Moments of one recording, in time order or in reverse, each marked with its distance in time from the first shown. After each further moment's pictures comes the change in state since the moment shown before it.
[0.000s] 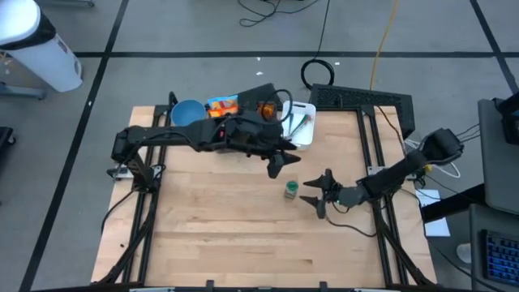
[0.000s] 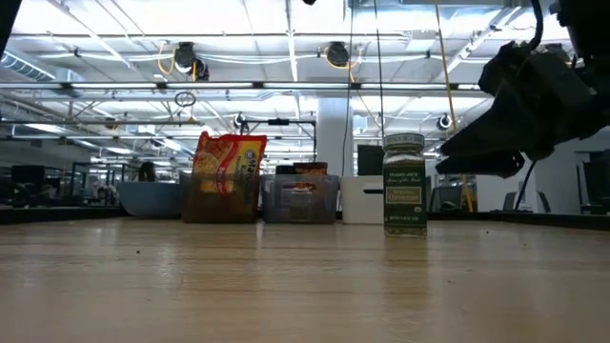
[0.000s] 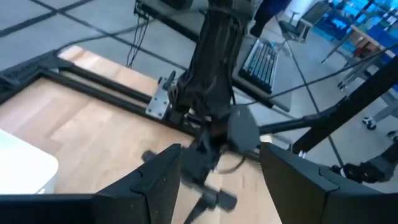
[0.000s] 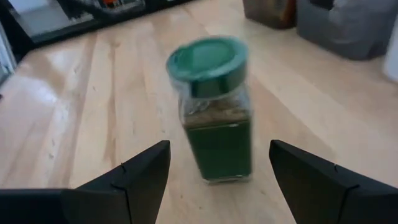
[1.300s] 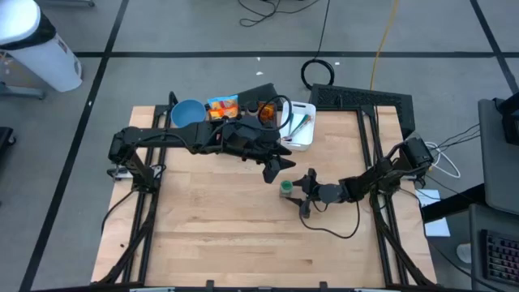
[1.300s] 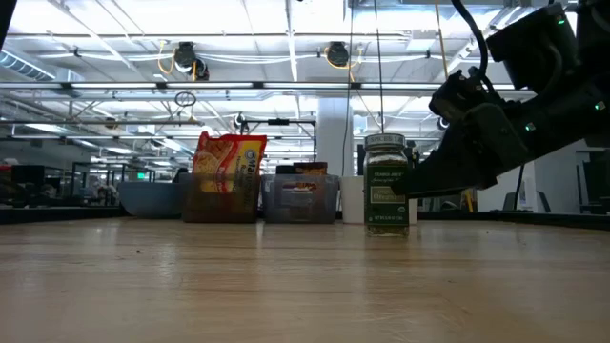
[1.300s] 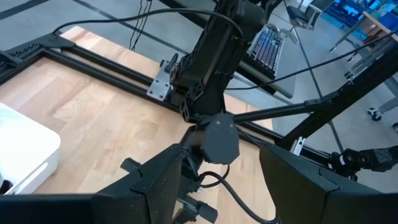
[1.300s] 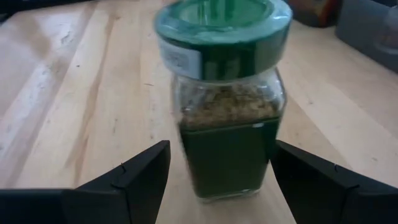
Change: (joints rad) left arm -0.028 -0.025 0.000 -0.083 -0.027 -0.026; right arm -0.155 0.373 0.139 0.222 -0.165 -0.217
